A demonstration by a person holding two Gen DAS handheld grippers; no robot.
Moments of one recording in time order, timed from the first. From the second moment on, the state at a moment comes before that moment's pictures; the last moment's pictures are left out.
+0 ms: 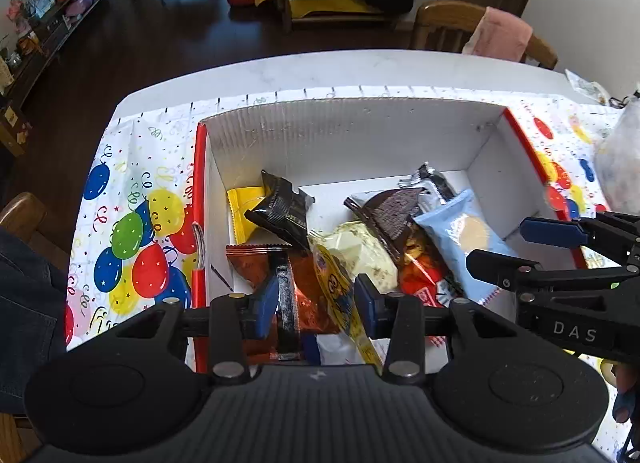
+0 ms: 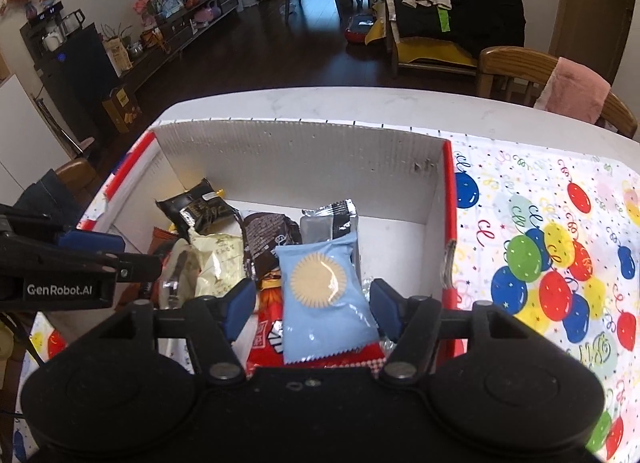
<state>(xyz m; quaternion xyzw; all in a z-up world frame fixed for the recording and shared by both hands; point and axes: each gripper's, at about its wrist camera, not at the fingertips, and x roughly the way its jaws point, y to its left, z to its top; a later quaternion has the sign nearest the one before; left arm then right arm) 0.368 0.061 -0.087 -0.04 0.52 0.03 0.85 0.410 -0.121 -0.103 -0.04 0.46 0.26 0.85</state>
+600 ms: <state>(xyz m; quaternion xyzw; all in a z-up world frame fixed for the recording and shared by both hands) 0.303 0.060 -0.040 -0.04 0.46 0.00 0.89 0.348 -0.145 -0.049 -0.01 0.40 0.25 0.88</state>
